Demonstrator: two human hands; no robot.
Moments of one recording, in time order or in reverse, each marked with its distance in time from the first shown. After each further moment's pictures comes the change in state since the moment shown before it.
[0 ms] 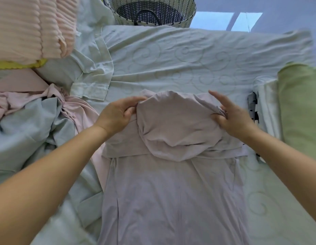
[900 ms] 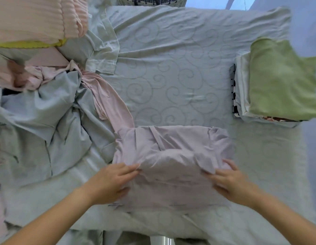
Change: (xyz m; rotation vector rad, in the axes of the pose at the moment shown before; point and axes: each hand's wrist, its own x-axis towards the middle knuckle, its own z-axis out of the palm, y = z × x) left_hand -0.294 0.057 -0.006 0.384 -0.520 0.392; right_hand -0.303 -0.006 0.020 -0.382 -0.328 -0.444
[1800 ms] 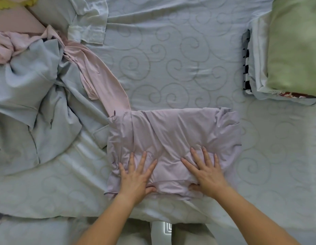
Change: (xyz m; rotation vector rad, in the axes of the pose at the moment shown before) left_hand 0.033 0.049 0.147 0.111 -0.313 -0.572; right_hand 0.029 -0.039 0.129 -0.095 -0.438 0.375
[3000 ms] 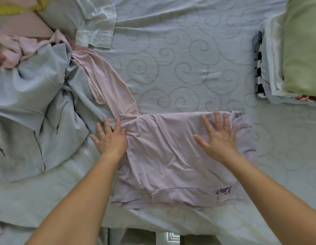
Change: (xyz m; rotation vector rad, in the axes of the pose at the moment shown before) left_hand 0.085 -0.107 -0.077 -0.357 0.124 -0.625; right_hand 0.069 0.017 -0.100 0.269 0.285 0.348
